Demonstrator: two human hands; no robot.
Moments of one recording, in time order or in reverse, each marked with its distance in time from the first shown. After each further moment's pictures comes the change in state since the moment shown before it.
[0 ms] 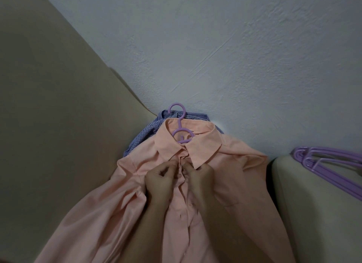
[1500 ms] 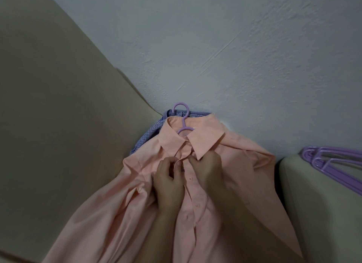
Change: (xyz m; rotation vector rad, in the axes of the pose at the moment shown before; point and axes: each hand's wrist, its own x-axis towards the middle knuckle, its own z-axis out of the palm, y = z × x) left_hand -0.009 0.000 -0.004 0.292 0.053 0.319; right_hand 0.026 -0.018 -0.002 -0.737 -0.057 -0.338
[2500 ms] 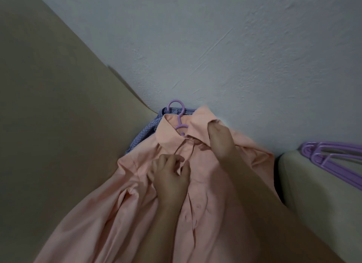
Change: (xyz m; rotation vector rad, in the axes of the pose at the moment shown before) left_hand 0.001 0.009 0.013 0.320 0.003 0.097; right_hand 0.035 -0.033 -0.062 0.521 -0.200 0.124
